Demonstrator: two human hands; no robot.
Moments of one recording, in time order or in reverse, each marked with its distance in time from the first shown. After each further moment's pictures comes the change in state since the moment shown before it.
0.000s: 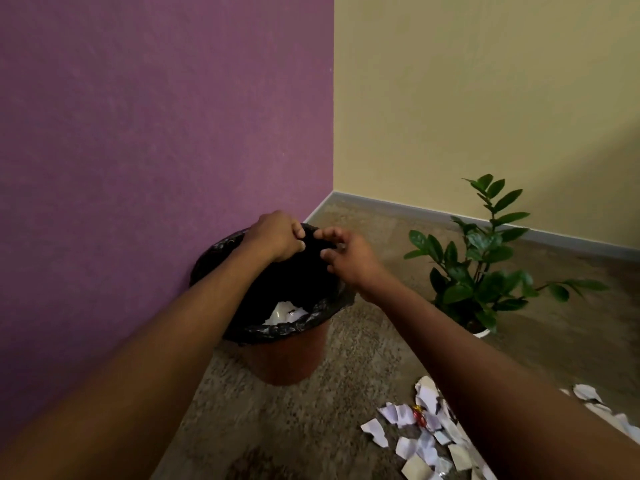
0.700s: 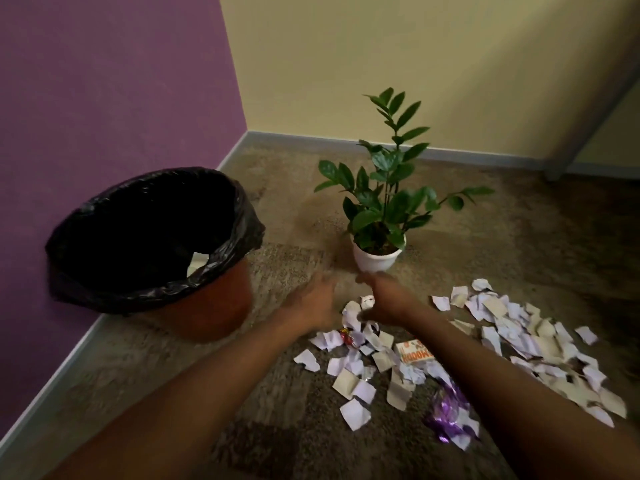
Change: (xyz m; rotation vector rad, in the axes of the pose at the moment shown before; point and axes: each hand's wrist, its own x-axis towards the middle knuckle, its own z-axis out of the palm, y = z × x) left_hand -0.090 0.061 0.248 0.200 -0.537 0.416; right_hand -0.144 0.174 -0.130 -0.713 -0.229 0.400
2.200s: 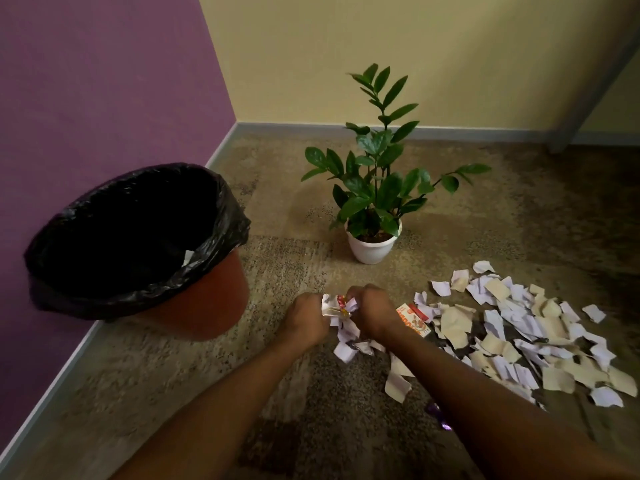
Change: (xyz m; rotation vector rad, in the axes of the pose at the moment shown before) left_hand 0.014 -0.019 0.072 -0.174 0.220 -0.085; right_hand 0.010 0.018 0.068 0.101 0.183 -0.029
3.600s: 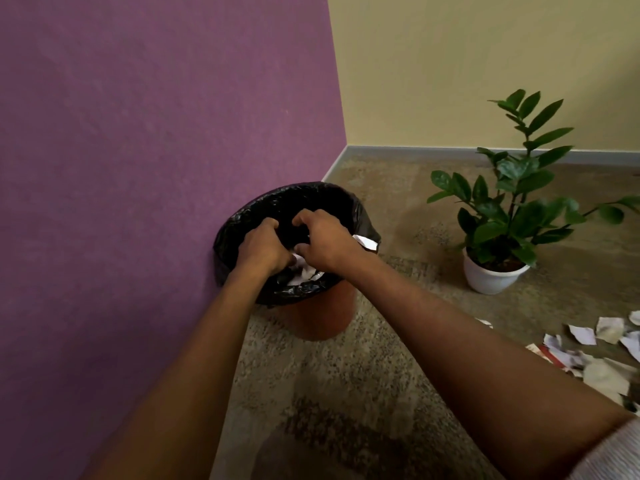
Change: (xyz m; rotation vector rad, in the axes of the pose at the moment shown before) left_hand -0.056 -0.101 -0.277 0.038 0.352 -0.531; right_hand 0.060 -0.308 -0.033 0.162 0.008 -0.444
